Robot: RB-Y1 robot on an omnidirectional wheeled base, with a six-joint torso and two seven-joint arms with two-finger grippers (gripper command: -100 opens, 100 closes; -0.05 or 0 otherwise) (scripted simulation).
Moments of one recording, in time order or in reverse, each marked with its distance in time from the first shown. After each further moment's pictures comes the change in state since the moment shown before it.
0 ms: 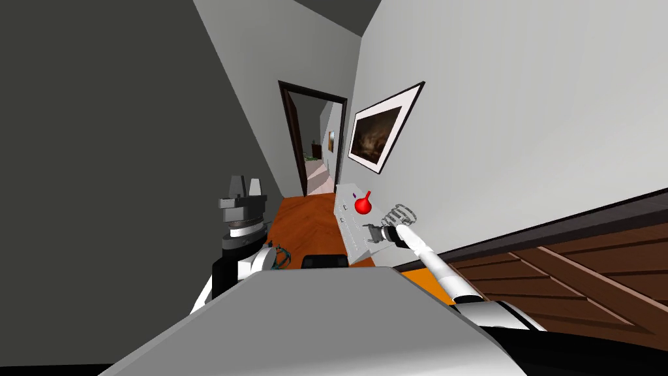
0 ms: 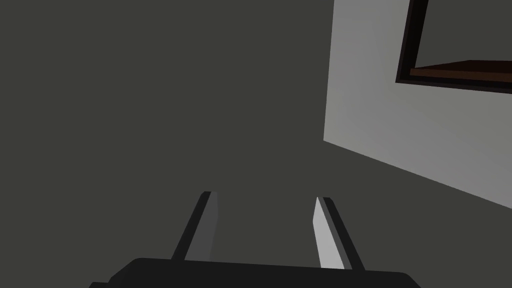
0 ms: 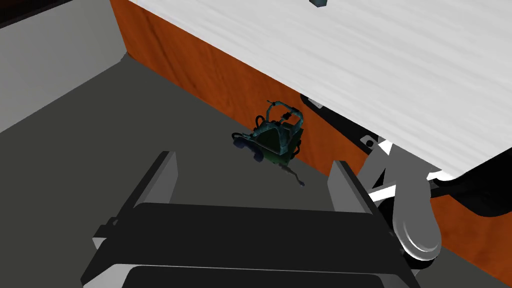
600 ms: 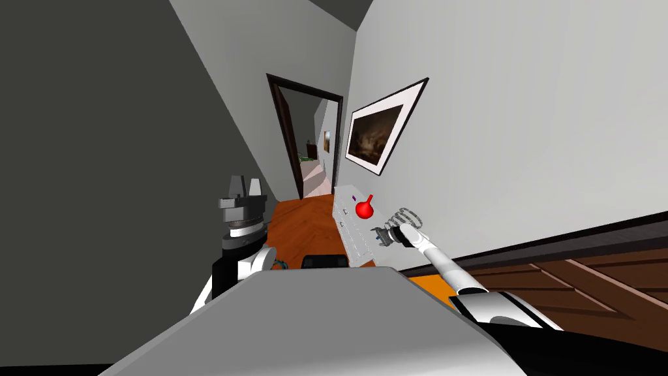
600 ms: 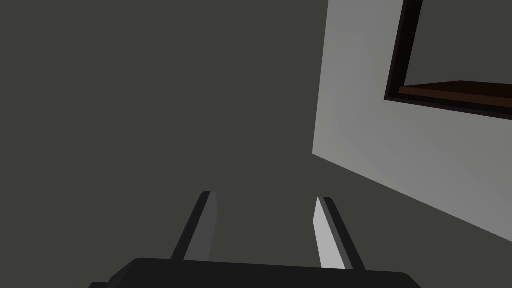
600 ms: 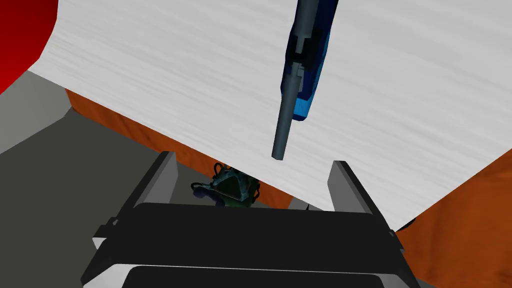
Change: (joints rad) left arm 0.000 0.000 0.000 0.000 0.000 0.000 0.000; right arm -0.055 -0.068 0.013 0.137 0.151 -0.050 0.062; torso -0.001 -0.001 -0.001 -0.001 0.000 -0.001
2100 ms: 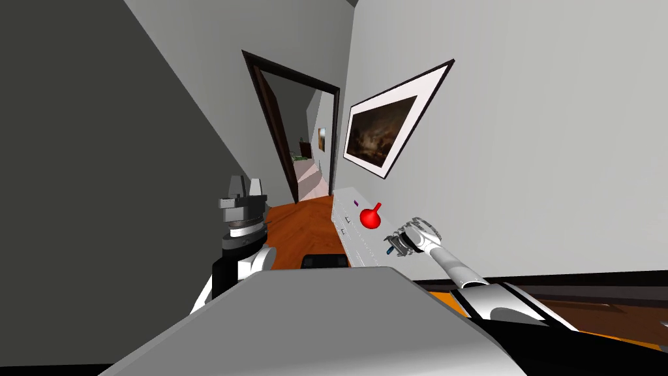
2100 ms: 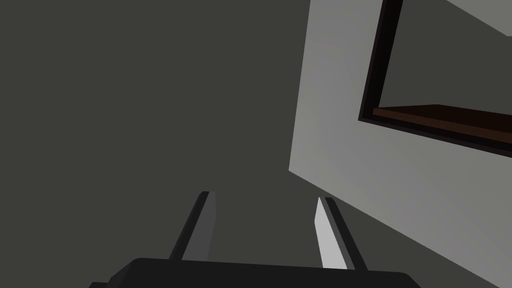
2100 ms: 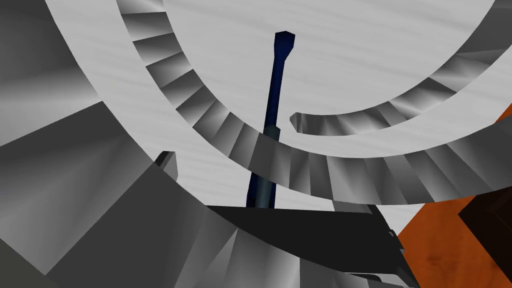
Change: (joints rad) left arm 0.000 0.000 0.000 0.000 0.000 0.000 0.000; right arm -0.054 -0.056 0.050 0.227 0.213 -0.012 0.082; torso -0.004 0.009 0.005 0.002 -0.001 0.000
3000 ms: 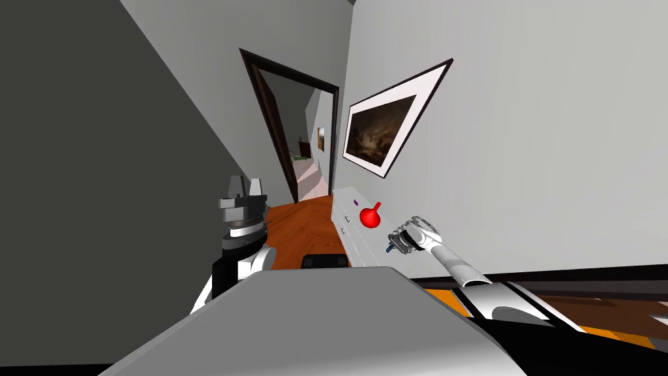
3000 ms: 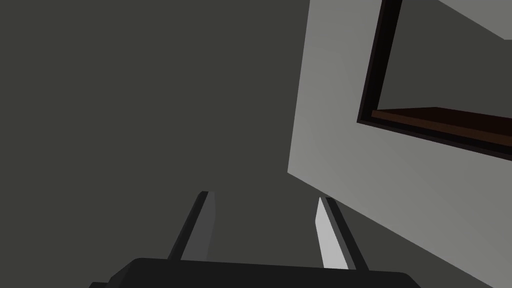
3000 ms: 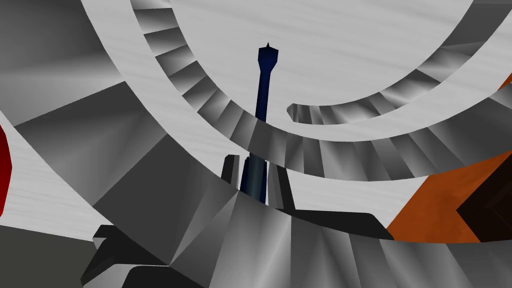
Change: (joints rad) left arm 0.000 0.000 0.000 0.000 0.000 0.000 0.000; right arm -0.008 -0.019 -0.012 -0.024 -0.003 -0.039 -0.009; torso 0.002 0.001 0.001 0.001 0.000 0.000
